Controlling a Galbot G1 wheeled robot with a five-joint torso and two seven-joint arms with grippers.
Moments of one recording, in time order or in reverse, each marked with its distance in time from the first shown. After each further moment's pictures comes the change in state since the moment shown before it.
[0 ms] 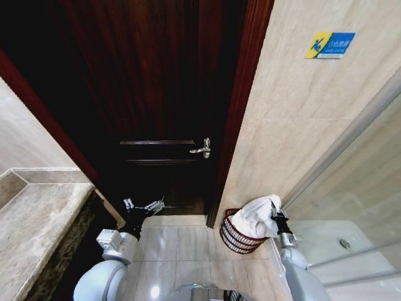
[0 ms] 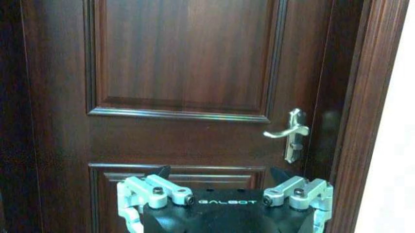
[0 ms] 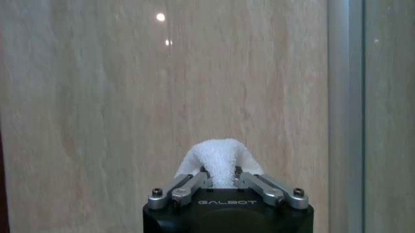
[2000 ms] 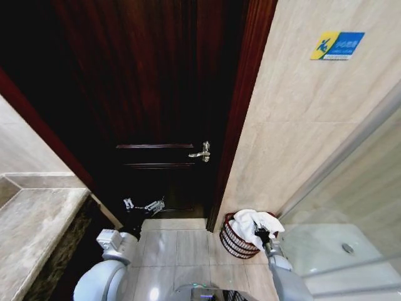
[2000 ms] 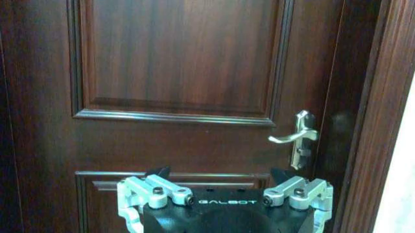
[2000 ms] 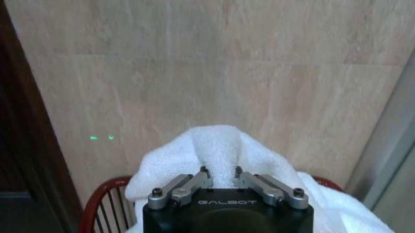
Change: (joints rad) left arm 0.000 0.000 0.000 0.000 0.000 0.000 0.000; right arm 0.095 0.076 0.023 -0.294 -0.374 -0.202 0.056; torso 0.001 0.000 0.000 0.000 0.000
